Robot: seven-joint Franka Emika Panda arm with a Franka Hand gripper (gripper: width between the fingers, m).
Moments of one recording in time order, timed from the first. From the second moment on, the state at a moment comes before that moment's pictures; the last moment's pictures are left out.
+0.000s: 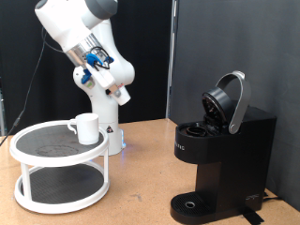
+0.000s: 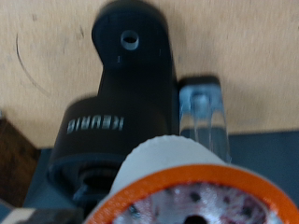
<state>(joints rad) 0.10 -0.41 -0.50 -2.37 0.52 1.88 2.00</state>
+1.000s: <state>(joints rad) 0.23 -0.29 -0.36 -2.17 0.66 1.88 2.15</state>
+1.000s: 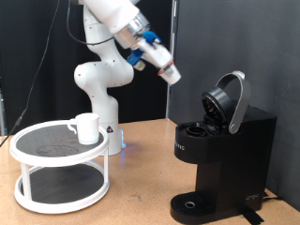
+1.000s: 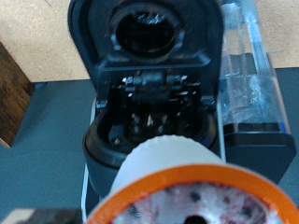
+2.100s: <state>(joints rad) 0.25 -0.19 -0.25 -2.23 0.60 2.09 2.18</state>
